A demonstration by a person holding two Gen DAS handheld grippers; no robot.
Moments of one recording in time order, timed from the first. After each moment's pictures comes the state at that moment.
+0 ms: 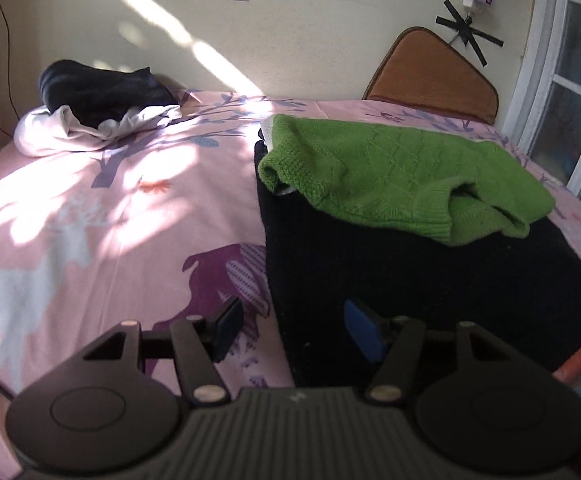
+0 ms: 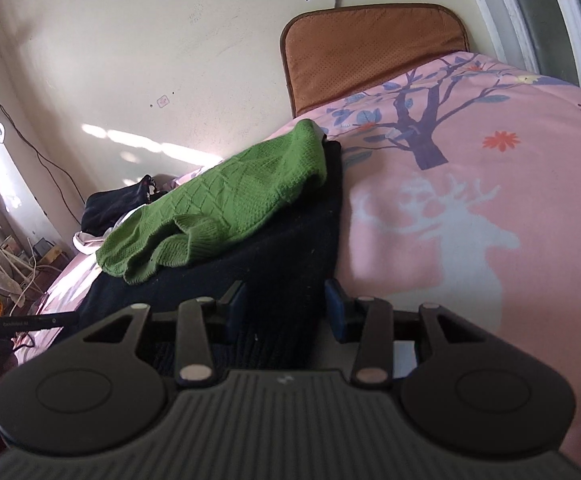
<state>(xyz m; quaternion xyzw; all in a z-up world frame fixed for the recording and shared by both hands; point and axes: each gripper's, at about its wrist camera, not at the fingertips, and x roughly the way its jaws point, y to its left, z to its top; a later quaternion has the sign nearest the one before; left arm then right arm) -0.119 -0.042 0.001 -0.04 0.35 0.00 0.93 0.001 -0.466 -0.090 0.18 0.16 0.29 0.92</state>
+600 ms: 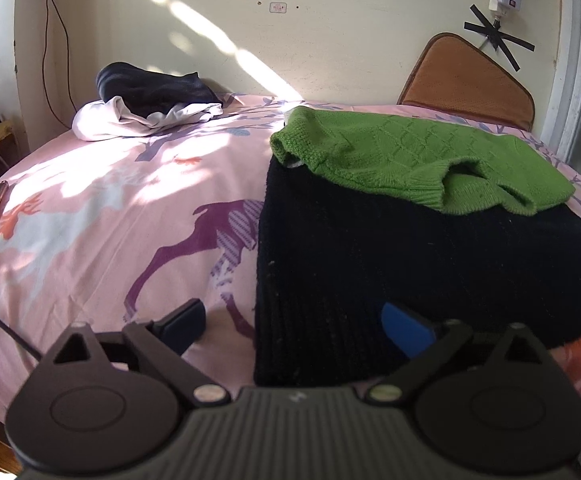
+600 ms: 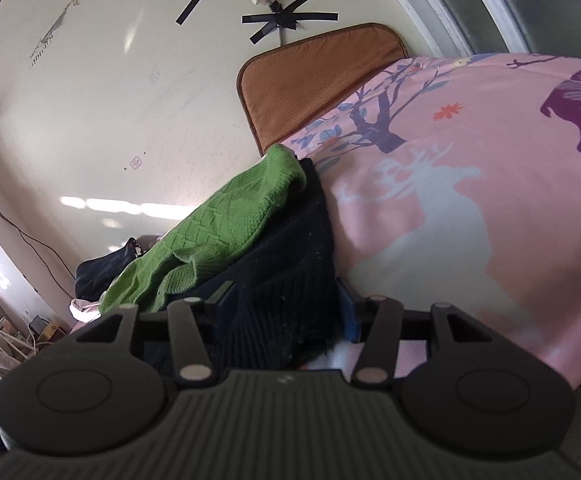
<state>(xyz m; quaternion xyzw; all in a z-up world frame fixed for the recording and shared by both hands) -0.168 -0.086 -0.014 -0.04 0.33 0.09 0.94 -0.036 -0.461 -0.114 0.29 0.12 0.23 0.92</state>
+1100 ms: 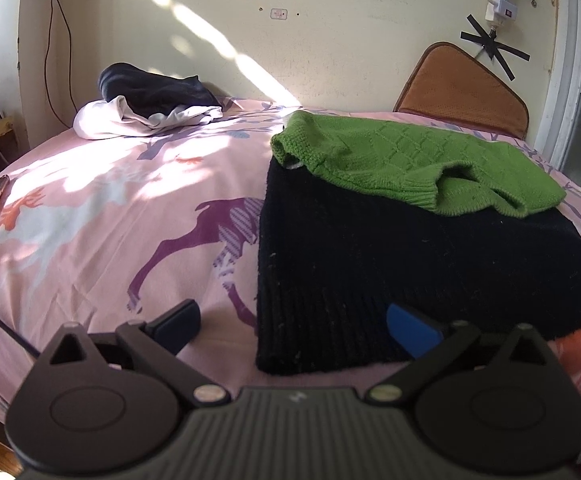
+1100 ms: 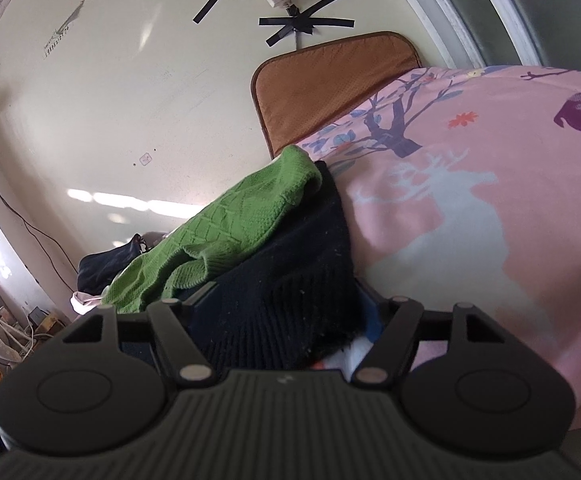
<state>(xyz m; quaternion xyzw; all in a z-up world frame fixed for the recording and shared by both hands) -0.174 -0.081 -0.014 -0.05 0.32 0.08 0.94 -0.039 -0.453 -0.115 0.27 0.10 0.24 0.93</state>
